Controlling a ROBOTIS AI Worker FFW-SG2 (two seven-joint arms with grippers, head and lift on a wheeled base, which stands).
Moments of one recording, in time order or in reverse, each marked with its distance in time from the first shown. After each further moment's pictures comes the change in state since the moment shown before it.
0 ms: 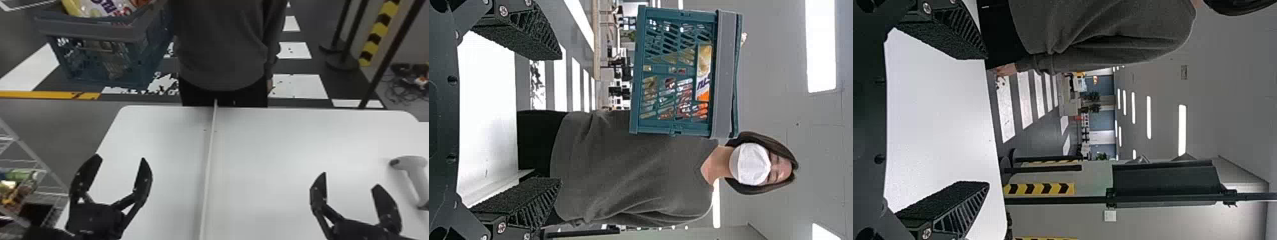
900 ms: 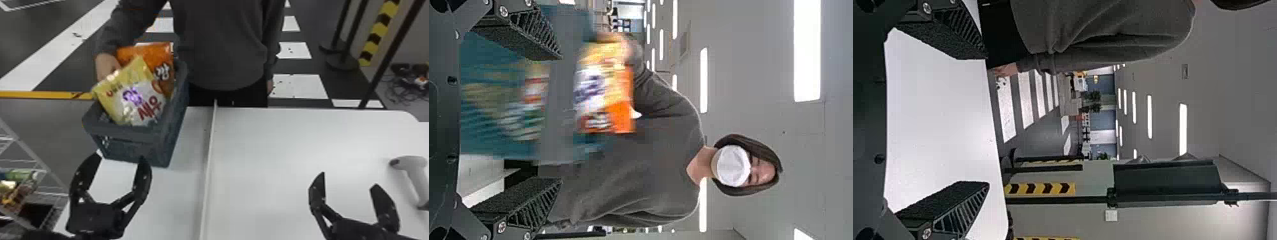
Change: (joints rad) left arm -0.014 -0.003 -0.018 0.024 0.018 -0.060 0.012; right arm -0.006 0.006 0.003 0.006 0.004 0.002 0.000
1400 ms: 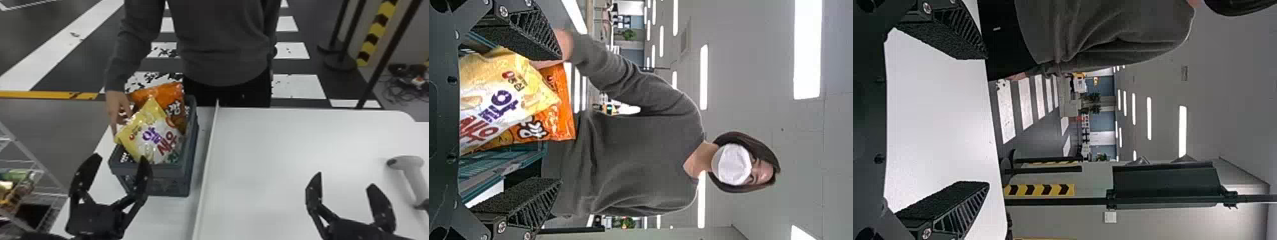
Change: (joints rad) left arm 0.003 0.003 -0.011 -0.006 -0.002 -0.001 -0.002; right arm 0.004 -0.002 0.004 -0.005 0.005 0.001 0.001
